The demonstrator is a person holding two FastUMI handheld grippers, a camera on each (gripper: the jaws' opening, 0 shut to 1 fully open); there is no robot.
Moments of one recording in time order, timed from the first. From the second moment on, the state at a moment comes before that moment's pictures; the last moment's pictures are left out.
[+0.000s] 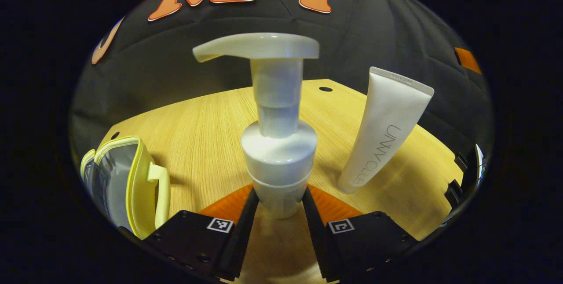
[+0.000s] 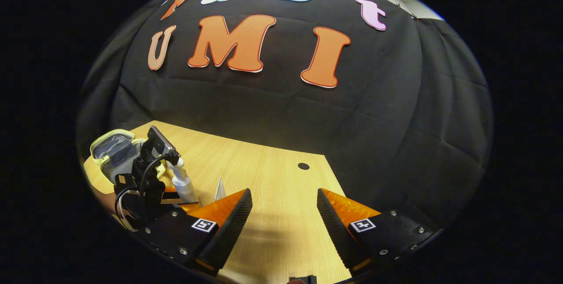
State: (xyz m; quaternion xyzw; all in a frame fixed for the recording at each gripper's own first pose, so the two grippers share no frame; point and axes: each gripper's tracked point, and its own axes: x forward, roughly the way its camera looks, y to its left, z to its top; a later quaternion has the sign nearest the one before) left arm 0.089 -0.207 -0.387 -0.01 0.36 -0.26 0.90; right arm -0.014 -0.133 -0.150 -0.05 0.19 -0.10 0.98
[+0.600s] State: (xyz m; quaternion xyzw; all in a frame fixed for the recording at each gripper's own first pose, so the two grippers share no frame) left arm 0.114 -0.161 -0.290 0.00 0.30 -0.23 0.93; right arm -0.001 -0.078 -0.196 -0.02 0.23 -0.01 0.97
